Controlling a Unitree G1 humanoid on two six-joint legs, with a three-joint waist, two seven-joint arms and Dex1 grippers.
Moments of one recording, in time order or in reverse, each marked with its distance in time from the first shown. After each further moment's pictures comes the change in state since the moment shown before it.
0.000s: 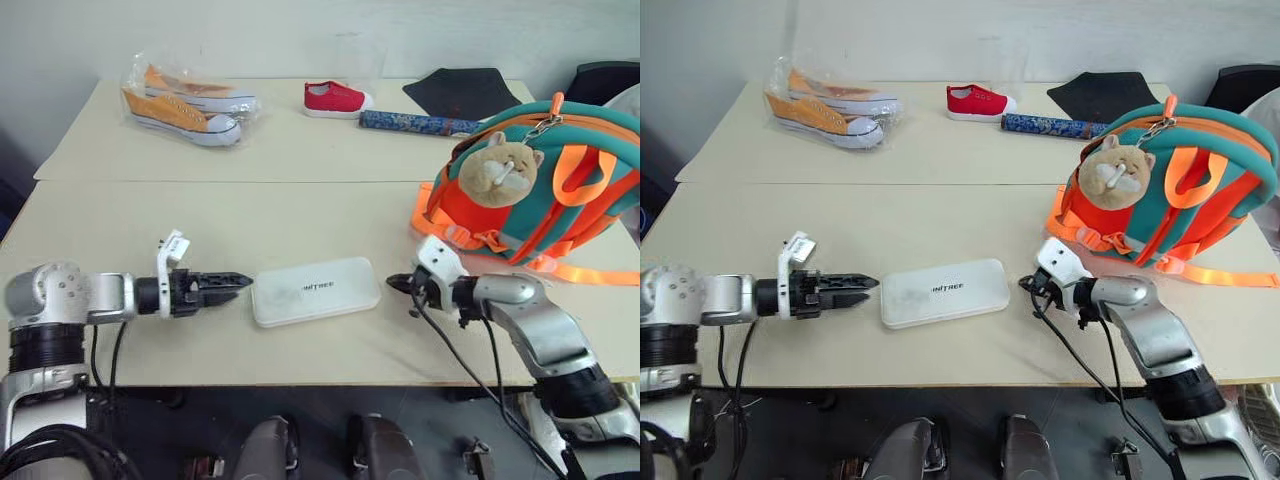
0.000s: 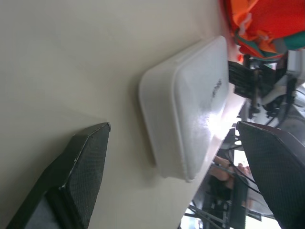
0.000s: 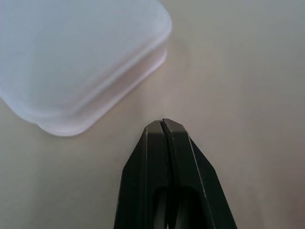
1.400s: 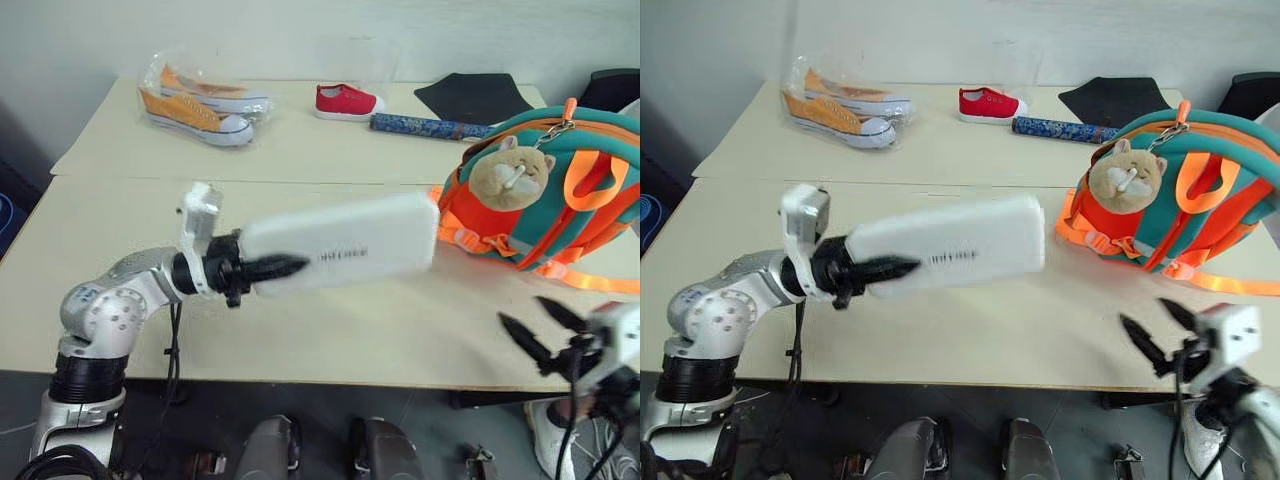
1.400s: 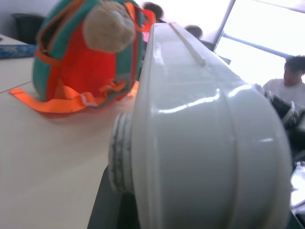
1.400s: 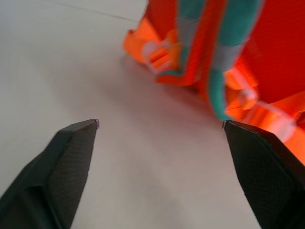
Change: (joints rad) left arm 0.120 -0.084 -0.245 -0.500 0.171 -1.005 -0.526; right arm 0.704 0.133 -0.879 -0.233 0.302 -0.311 -0.054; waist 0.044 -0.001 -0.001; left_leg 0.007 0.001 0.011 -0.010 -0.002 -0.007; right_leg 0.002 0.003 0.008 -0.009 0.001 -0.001
